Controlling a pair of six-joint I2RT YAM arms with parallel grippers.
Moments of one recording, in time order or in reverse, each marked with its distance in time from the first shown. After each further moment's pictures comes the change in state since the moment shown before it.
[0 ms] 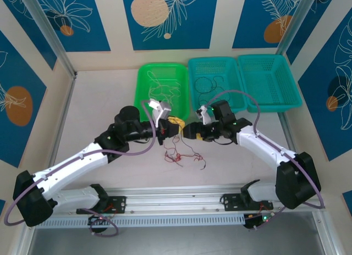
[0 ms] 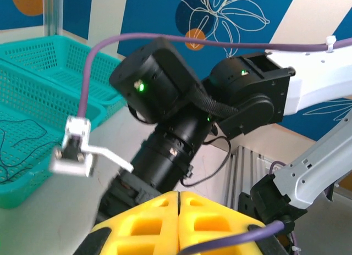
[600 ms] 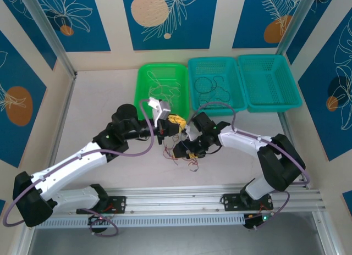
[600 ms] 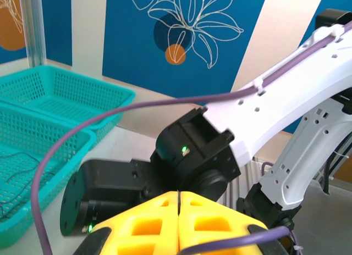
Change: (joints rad) left arm 0.000 -0.004 0.041 0.020 0.058 0.072; right arm 0.180 0.212 -0.002 -0.062 -0.008 -0.035
